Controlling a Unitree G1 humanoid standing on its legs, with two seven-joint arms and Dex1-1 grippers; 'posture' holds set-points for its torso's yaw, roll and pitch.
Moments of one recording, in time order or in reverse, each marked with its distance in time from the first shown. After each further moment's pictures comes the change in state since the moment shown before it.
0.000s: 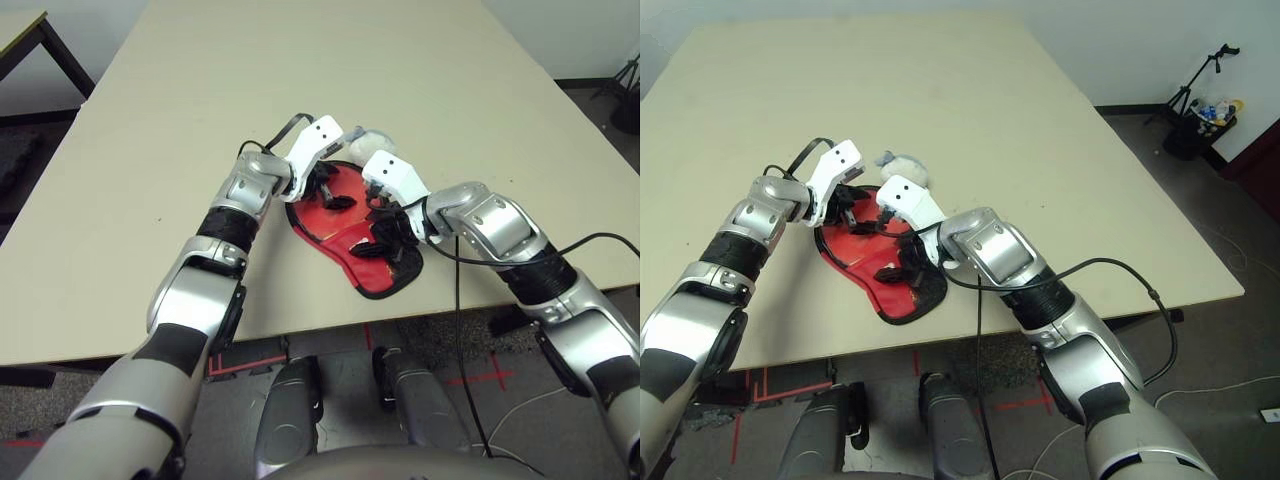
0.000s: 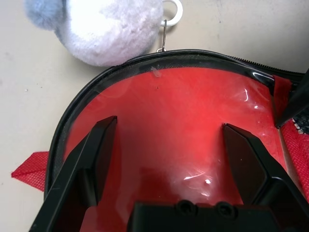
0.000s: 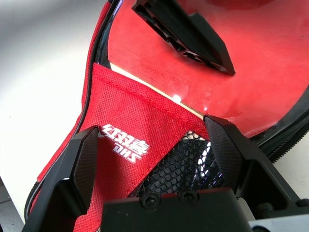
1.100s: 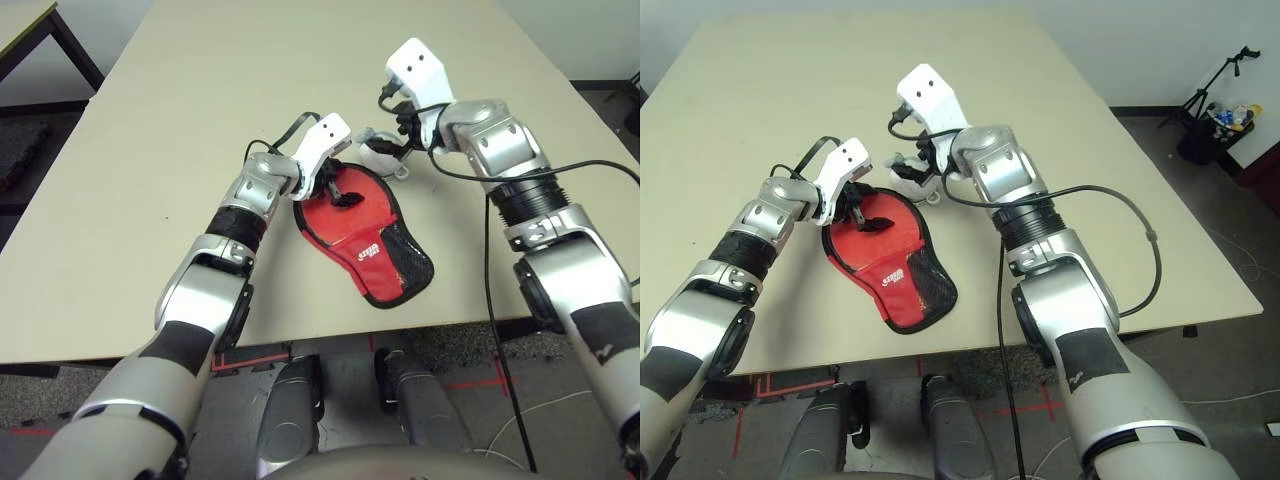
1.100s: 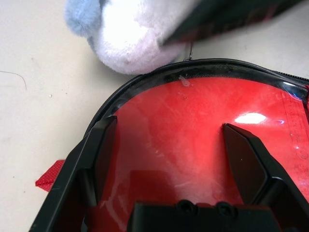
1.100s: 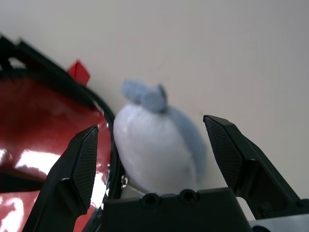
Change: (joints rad) left arm -0.029 -0.036 -0.010 0.054 -0.015 0.002 0.045; right arm -0.353 0.139 -0.173 0.714 -0.271 -0.506 -0.133
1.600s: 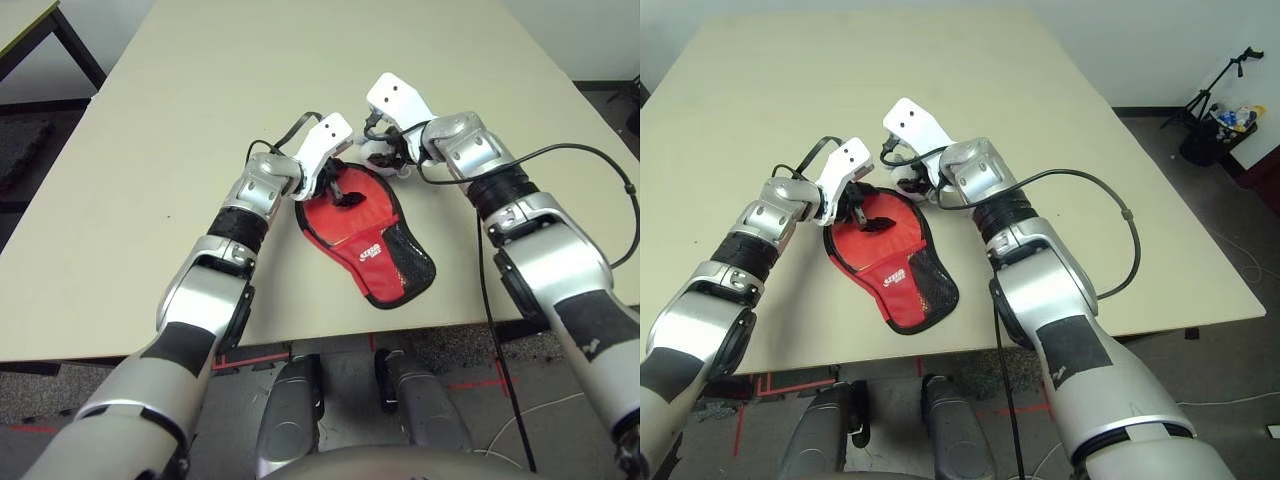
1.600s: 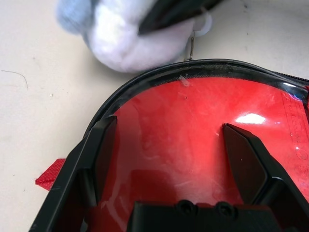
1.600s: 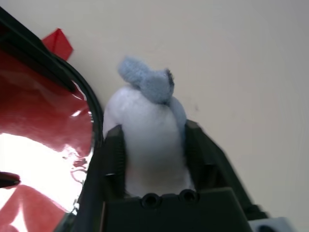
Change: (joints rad) left arm 0.014 -0.004 0.001 -0.036 -0.001 0.014 0.009; right arm -0.098 0.050 0.009 0.296 -0.128 -0.211 -0.029
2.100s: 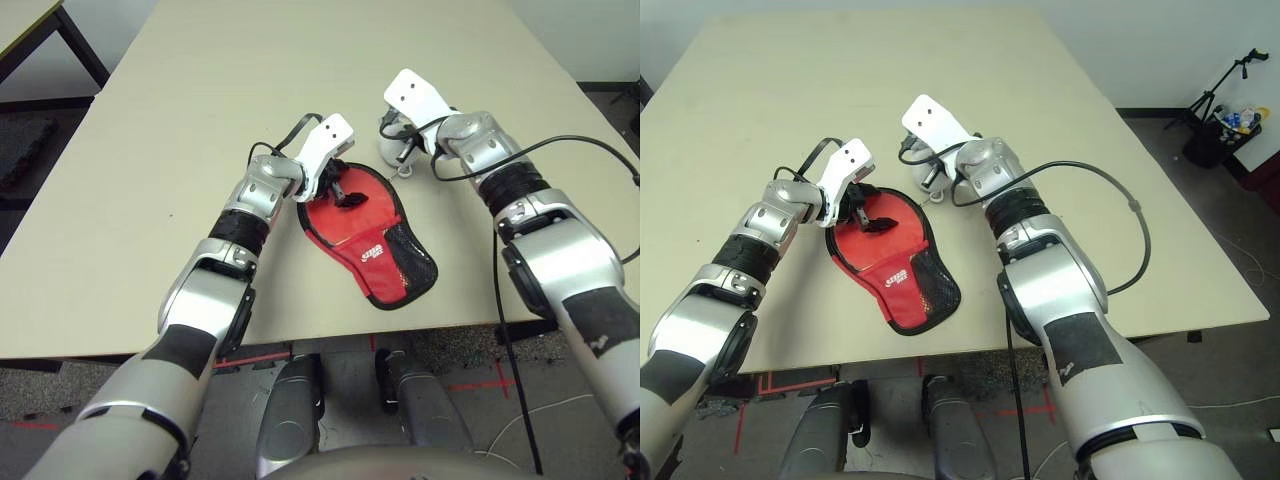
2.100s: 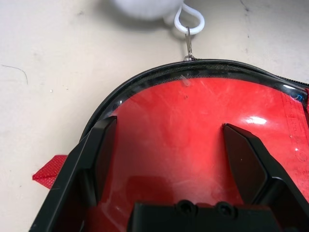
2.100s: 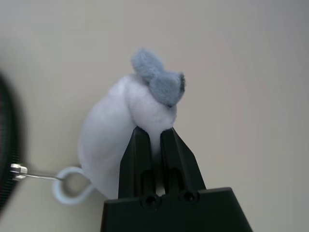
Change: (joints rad) left arm 0.011 -0.007 0.000 -0.013 -0.024 0.011 0.013; right arm 0.004 -0.089 -0.029 0.008 -0.064 -0.041 -0.135
